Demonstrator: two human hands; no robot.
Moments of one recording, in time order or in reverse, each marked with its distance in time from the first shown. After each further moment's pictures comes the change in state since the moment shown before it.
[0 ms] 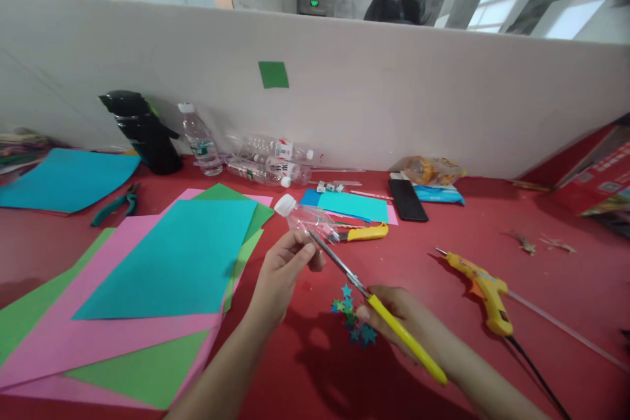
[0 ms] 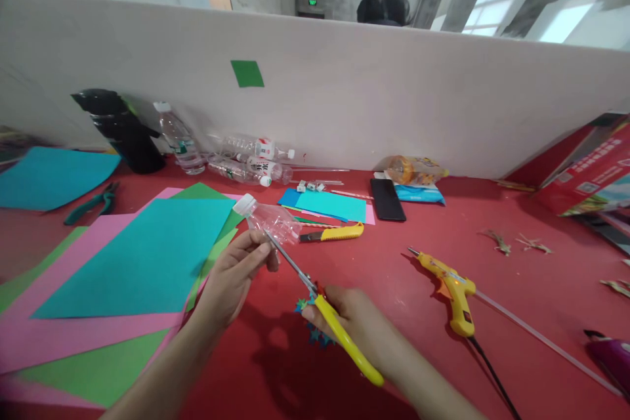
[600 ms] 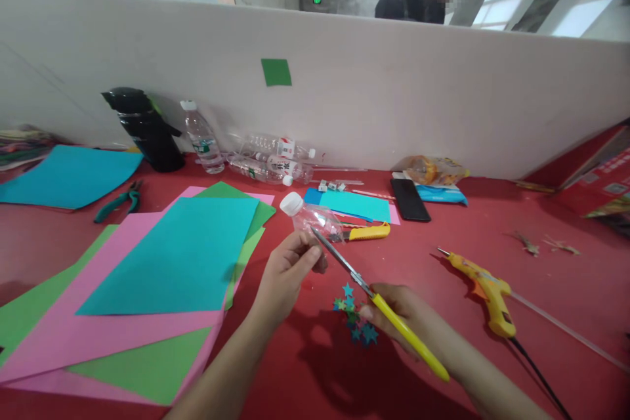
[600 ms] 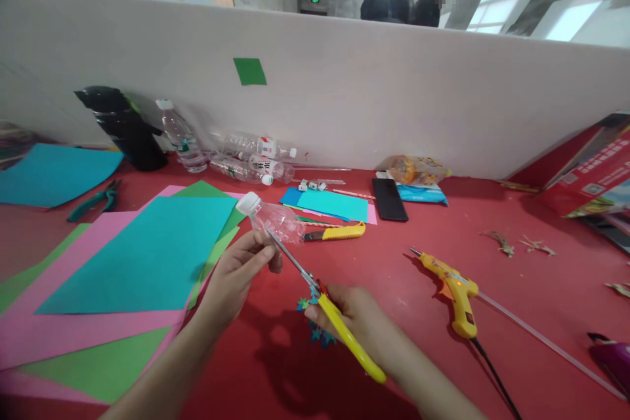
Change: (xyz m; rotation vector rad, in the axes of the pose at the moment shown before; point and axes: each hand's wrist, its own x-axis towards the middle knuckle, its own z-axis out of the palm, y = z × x) left_hand -0.002 0.002 0.001 0.070 -0.031 0.018; right_hand 0.001 0.003 -0.002 0.034 -0.010 -0.032
